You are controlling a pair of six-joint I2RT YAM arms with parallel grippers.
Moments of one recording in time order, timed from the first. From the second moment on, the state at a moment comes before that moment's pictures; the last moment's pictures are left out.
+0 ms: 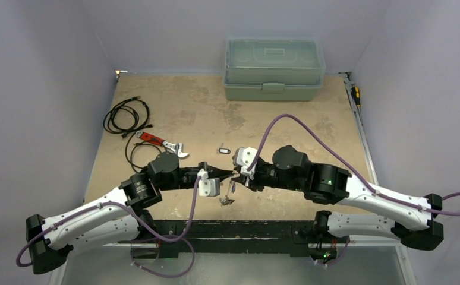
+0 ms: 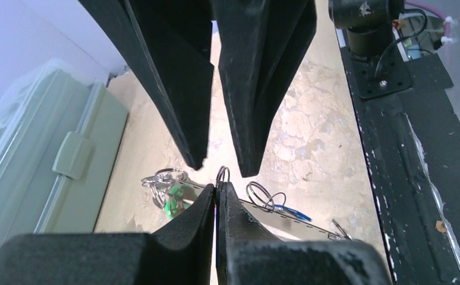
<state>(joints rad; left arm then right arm) -1.01 0.79 0.68 -0.06 0.40 0.56 1.22 0.97 1.06 -0.48 0.01 -0.22</state>
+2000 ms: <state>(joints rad) -1.01 0.63 0.56 0.36 0.40 0.30 1.23 0.76 0.76 0.07 -0.02 -0.23</state>
